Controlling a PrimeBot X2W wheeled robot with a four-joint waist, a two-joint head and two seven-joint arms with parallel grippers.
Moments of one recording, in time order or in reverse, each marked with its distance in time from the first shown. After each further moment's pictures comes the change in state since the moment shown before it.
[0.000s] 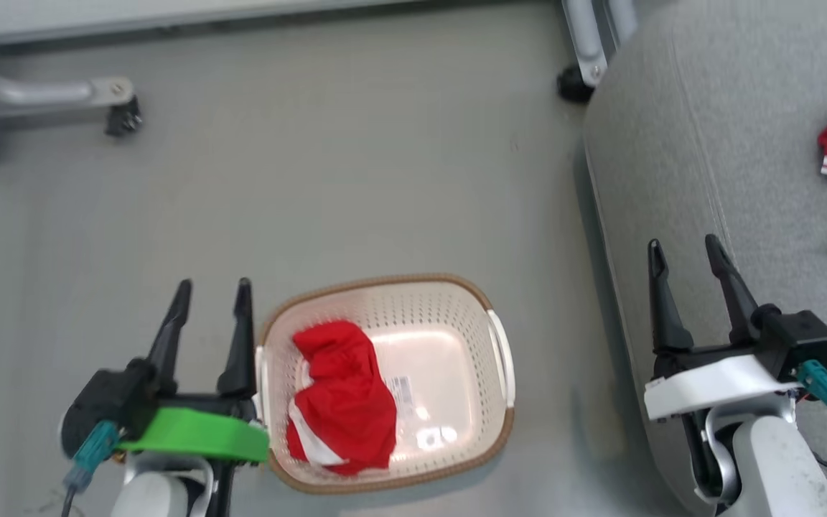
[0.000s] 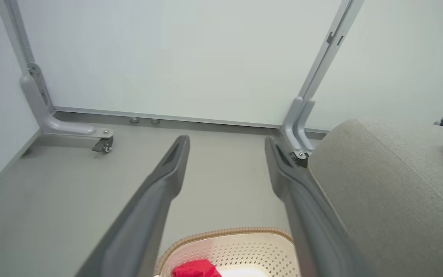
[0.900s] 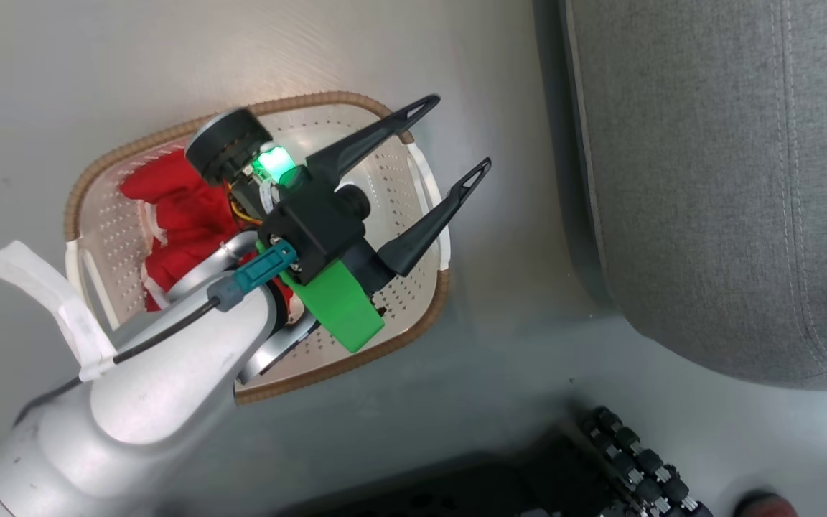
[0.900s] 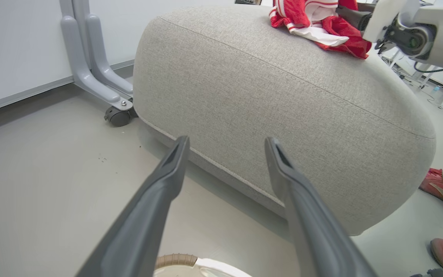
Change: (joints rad) left arm -0.737 0.301 -0.755 -0.106 -0.101 -0.045 0.108; right arm -0.542 -0.117 -0.703 0.152 -0.204 0.000 0.000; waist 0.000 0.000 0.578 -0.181
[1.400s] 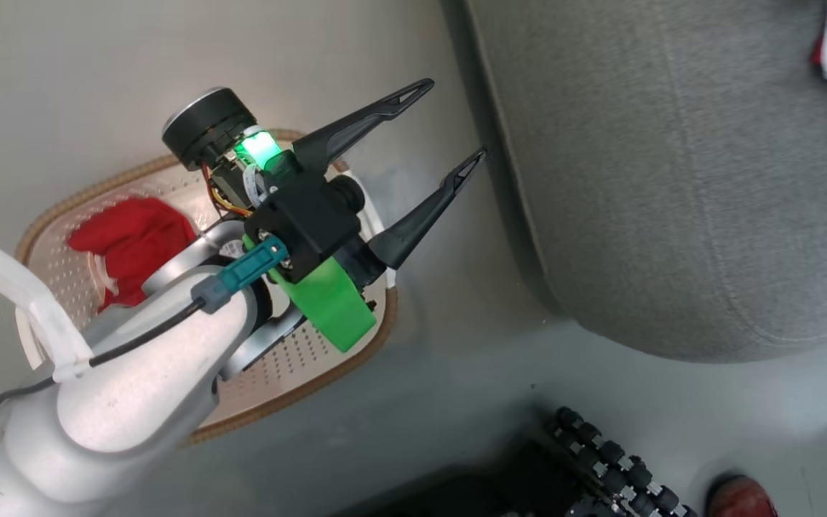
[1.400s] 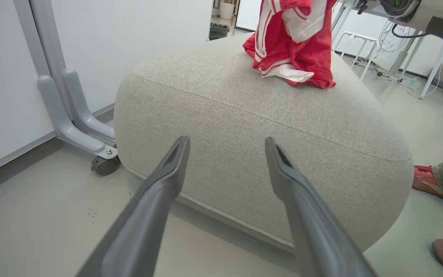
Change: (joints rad) left arm -0.009 0.041 0.032 -0.091 0.020 -0.003 0.078; right arm -0.088 -0.046 0.128 -0.136 0.143 0.000 0.000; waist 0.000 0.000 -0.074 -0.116
